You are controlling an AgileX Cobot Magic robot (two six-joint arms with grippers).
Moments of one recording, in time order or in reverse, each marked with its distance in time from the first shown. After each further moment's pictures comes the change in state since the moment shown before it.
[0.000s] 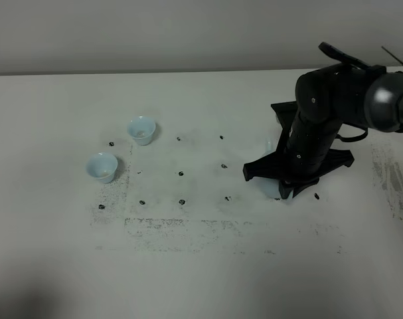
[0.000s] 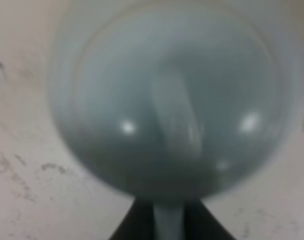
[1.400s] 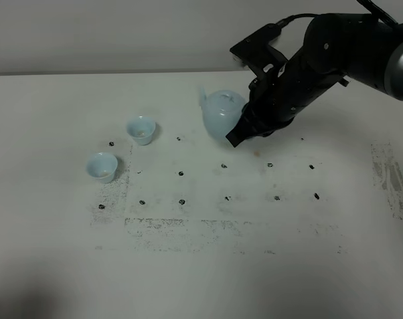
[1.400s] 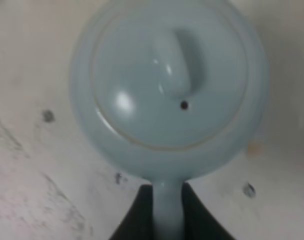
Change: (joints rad) left arm 0.000 0.000 0.000 0.000 0.000 0.001; right arm 0.000 -0.056 -0.173 0.244 -0.113 -0.751
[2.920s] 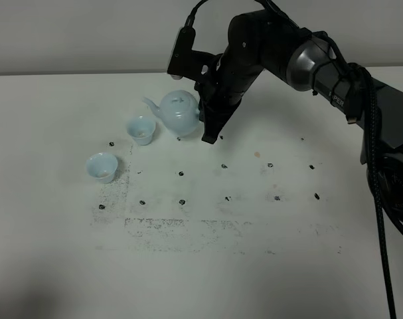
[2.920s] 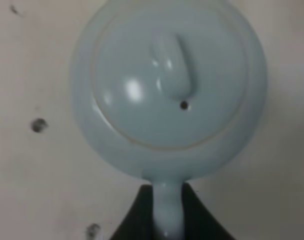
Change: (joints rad) left arm 0.000 0.000 0.000 0.000 0.000 -0.001; right arm 0.082 0.424 -0.579 -0.170 0.150 -0.363
